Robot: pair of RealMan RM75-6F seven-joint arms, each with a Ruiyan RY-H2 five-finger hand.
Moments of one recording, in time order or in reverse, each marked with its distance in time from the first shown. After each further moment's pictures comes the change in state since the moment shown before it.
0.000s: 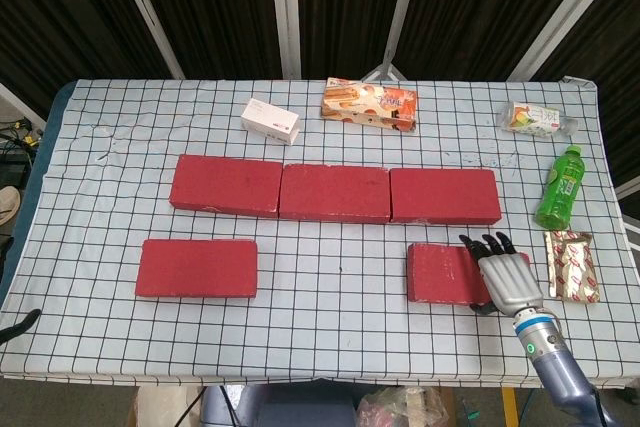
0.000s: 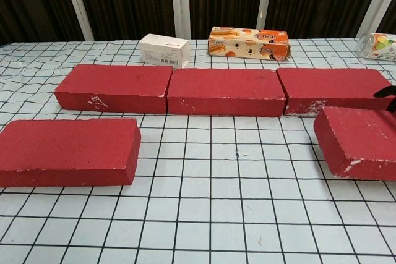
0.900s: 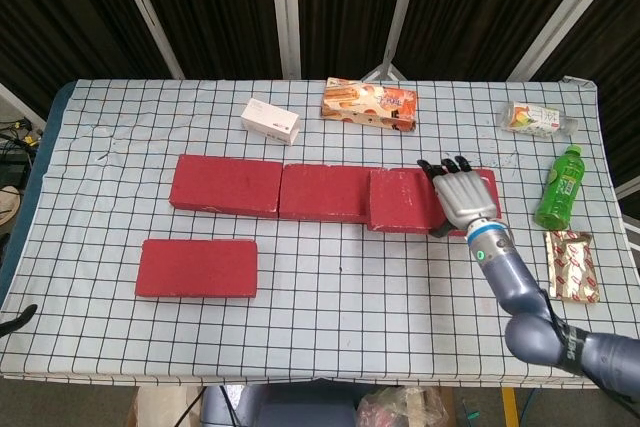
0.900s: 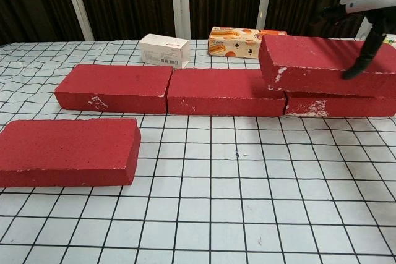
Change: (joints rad) left arm -0.016 -0.010 -0.025 0.004 -0.062 -0.028 0.027; right arm 0.513 0.014 0.192 0.045 0.684 -0.213 -0.252
